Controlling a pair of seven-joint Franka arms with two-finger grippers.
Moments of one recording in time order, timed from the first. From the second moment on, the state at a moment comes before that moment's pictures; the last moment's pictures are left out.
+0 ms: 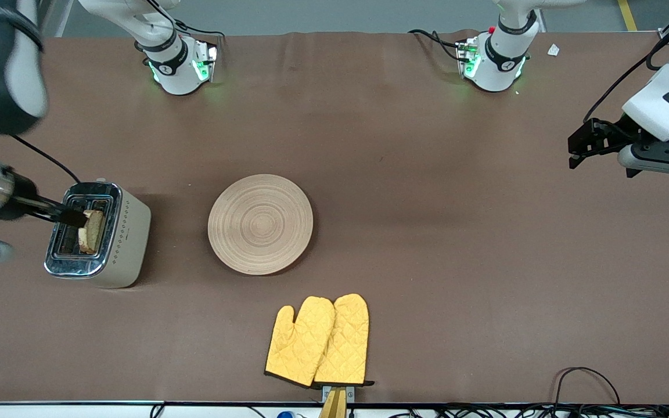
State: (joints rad) left arm -0.04 0.02 -0.12 -1.55 0.03 1.66 0.06; right arm 0.07 0.29 -0.09 -1.28 0.01 1.52 0.28
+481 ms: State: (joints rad) left arm -0.03 0.02 -0.11 -1.55 0.03 1.66 0.06; right arm 0.03 0.02 -0.08 -1.54 0.04 1.62 0.04
